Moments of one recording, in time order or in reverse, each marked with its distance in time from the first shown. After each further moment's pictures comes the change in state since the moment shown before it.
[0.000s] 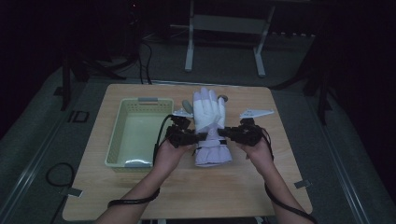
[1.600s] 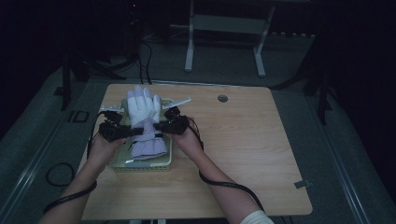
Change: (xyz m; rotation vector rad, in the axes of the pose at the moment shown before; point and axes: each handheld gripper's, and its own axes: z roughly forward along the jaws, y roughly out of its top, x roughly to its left) left arm 0.154 -0.057 -0.107 0.053 0.136 -0.101; right arm 0.086 0.063 0.197 0.116 0.047 -0.018
